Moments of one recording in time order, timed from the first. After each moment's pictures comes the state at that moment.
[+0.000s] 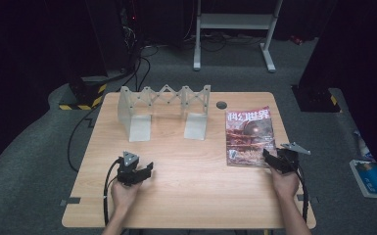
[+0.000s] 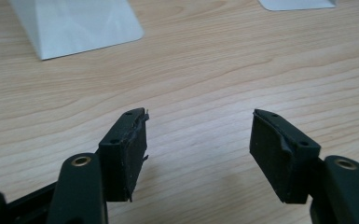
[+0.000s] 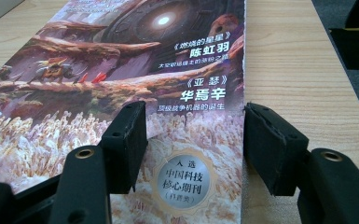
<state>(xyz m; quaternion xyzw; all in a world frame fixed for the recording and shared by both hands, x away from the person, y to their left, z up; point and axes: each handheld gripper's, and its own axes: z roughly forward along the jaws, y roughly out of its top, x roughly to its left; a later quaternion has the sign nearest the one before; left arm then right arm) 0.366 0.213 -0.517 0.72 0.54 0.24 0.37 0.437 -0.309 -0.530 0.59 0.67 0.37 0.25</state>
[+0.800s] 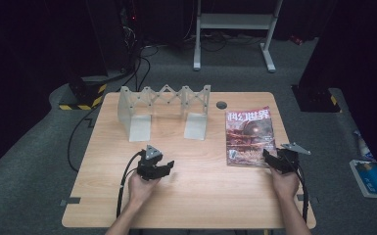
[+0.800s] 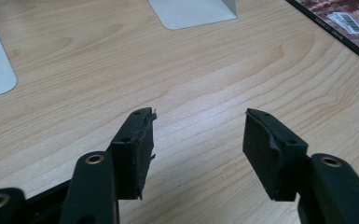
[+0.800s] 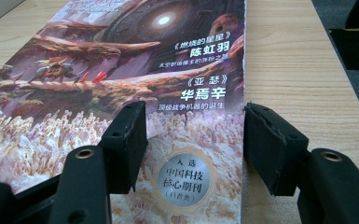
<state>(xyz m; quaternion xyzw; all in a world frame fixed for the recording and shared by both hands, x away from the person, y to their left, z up) 0.385 0.158 -0.502 0.77 0.47 0.18 0.39 0.437 -0.309 -0.530 0.59 0.67 0.37 0.25</state>
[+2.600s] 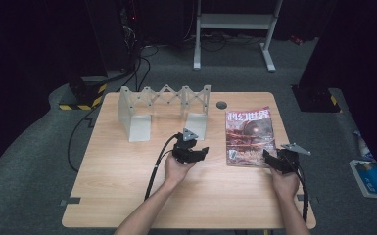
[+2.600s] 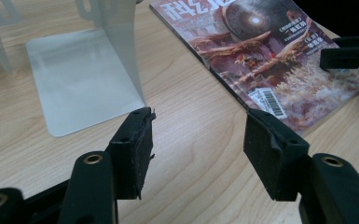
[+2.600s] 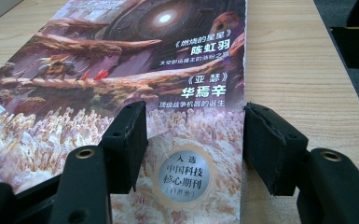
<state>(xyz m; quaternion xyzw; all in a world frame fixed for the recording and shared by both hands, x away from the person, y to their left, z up) 0.435 0.053 -0.469 0.78 0.43 0.15 0.42 0.435 -0.309 -0.530 0.59 0.67 0.37 0.25</state>
